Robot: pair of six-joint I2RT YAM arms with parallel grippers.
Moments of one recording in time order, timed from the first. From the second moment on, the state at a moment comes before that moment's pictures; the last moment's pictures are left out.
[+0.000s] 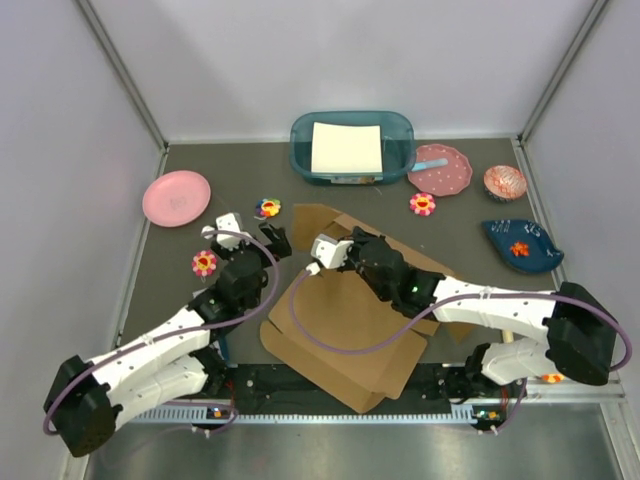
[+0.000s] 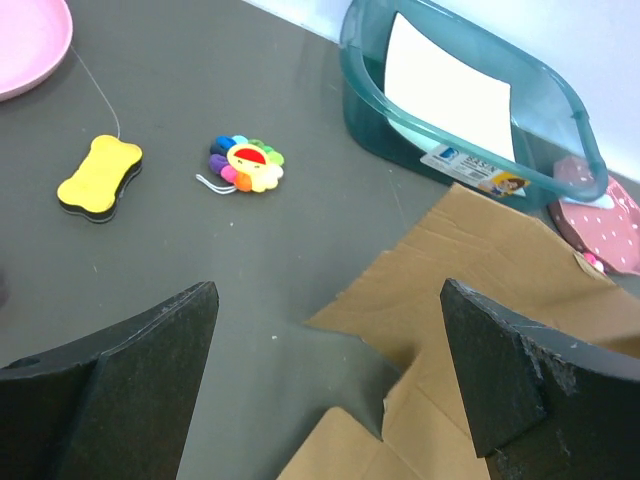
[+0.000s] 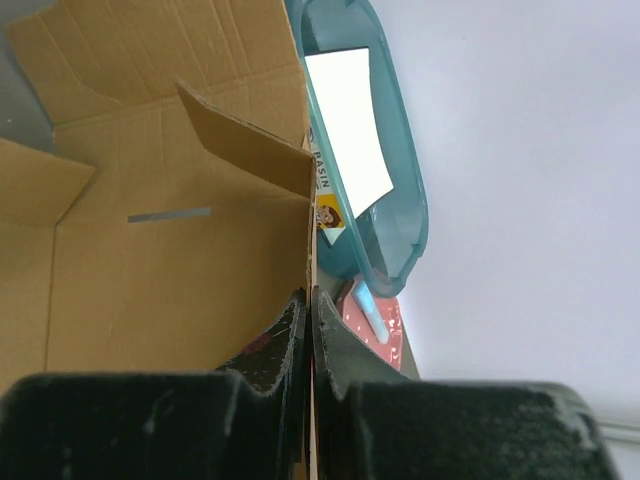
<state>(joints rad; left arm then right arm) -0.77 0.86 0.46 0.20 -0.77 -0.58 1.06 1.31 0.79 0.22 0.54 -0.89</state>
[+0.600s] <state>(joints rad) -0.51 1.20 0.43 0.67 -0.24 -0.47 1.08 1.25 0.73 0.26 0.59 -0.83</state>
